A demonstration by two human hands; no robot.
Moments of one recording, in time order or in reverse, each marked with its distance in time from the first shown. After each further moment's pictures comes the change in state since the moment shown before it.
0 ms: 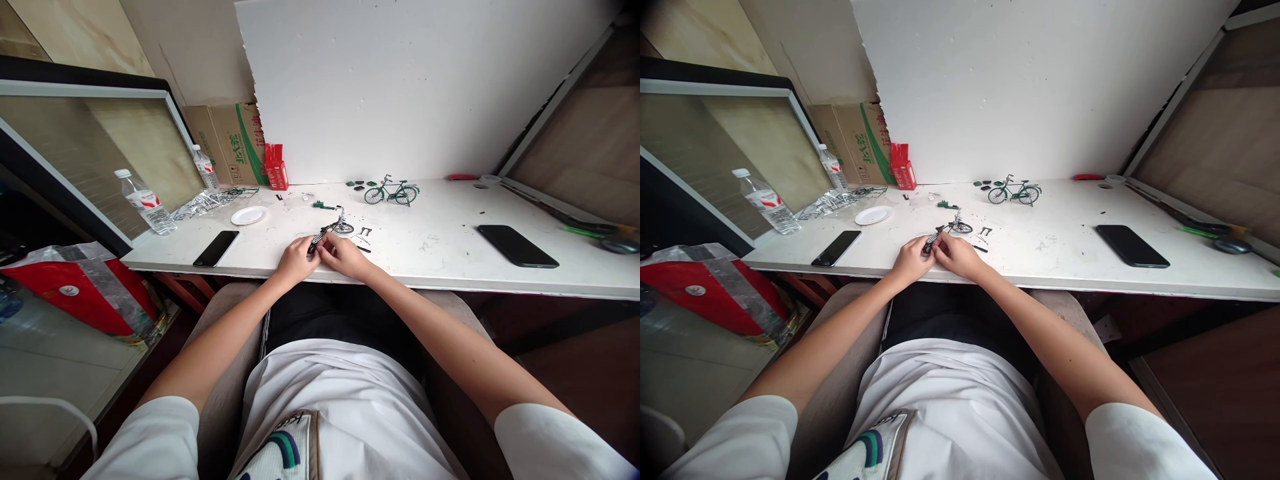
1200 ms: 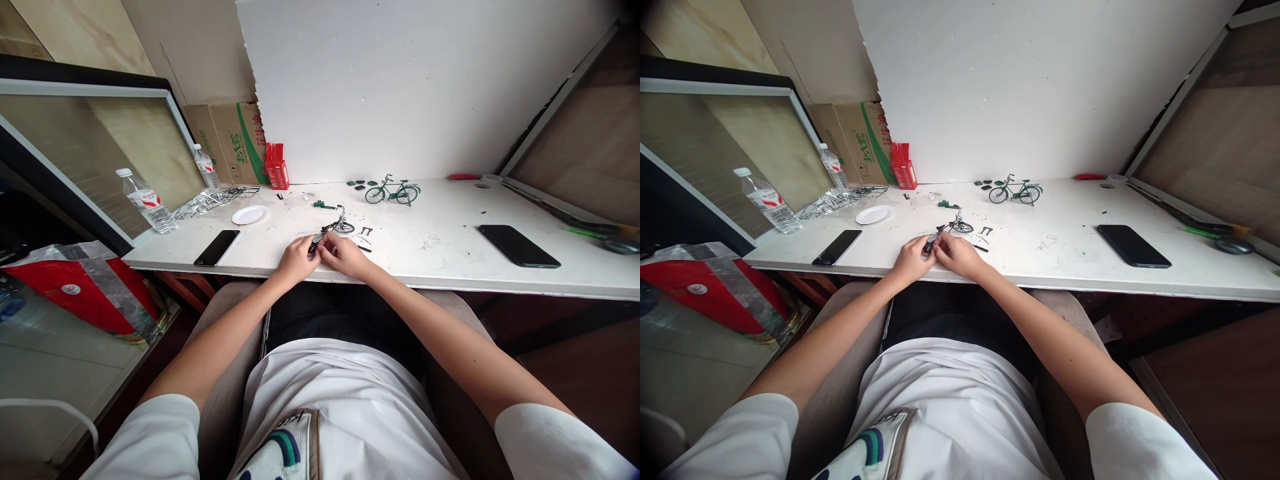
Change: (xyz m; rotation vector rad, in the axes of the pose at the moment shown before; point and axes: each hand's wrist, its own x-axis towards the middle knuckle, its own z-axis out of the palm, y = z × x) left_hand 0.000 0.001 -0.001 -0.020 -0.016 -0.016; right_hand 0.000 0.000 0.000 0.009 0.001 0.000
